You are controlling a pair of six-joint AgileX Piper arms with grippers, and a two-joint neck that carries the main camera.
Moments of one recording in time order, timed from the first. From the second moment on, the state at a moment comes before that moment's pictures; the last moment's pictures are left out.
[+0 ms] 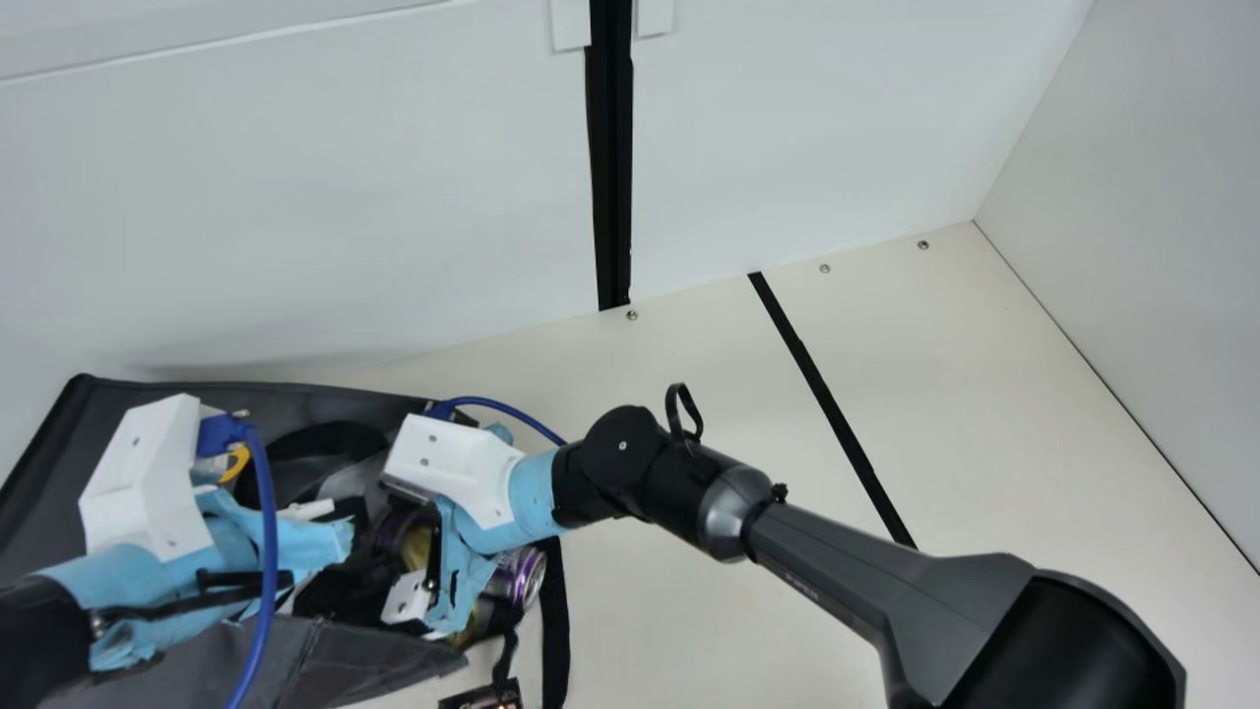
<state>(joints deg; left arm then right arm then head) -22.8 84.5 -73.7 -24.9 46.9 0.0 27.0 107.3 -75.3 70.3 37.9 -84.2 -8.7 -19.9</state>
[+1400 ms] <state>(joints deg) -22.8 84.5 -73.7 -25.0 46.9 0.0 15.5 89.2 -59.4 69.5 44.4 -86.3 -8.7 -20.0</state>
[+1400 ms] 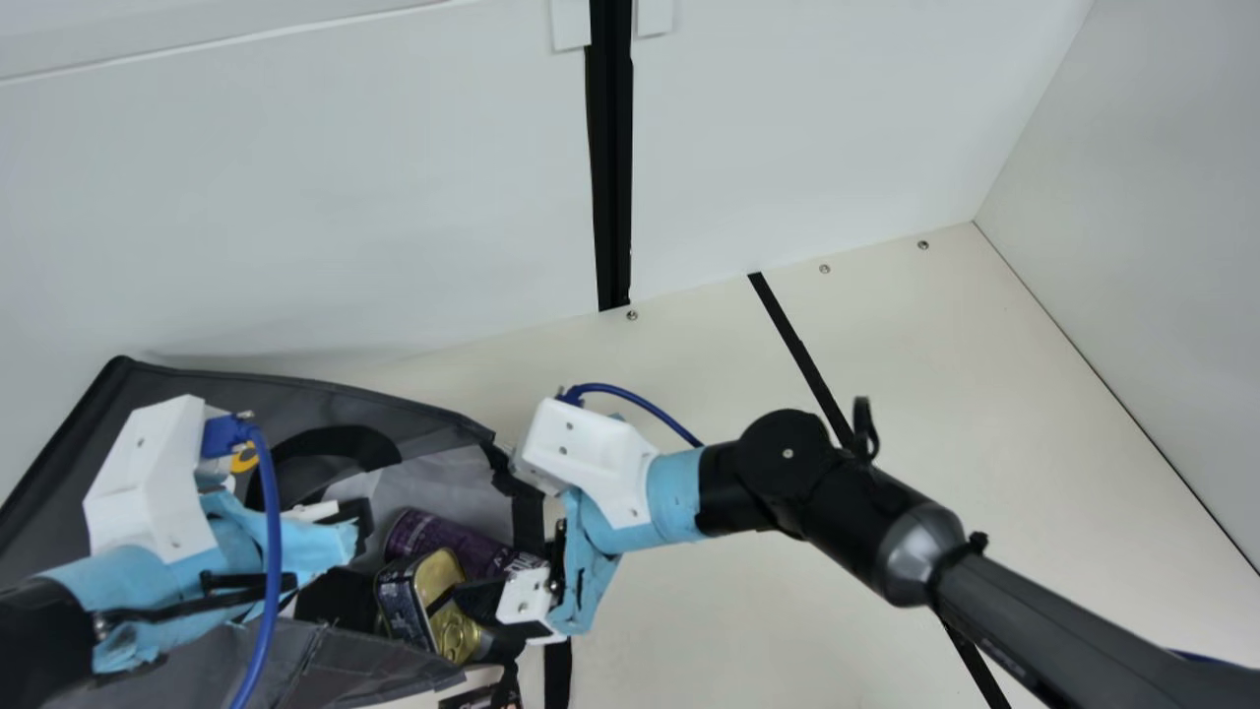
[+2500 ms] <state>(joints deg) -22.8 84.5 -73.7 -25.0 46.9 0.0 -9.1 71.7 -53.2 61.8 60.4 -87.3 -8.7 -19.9</state>
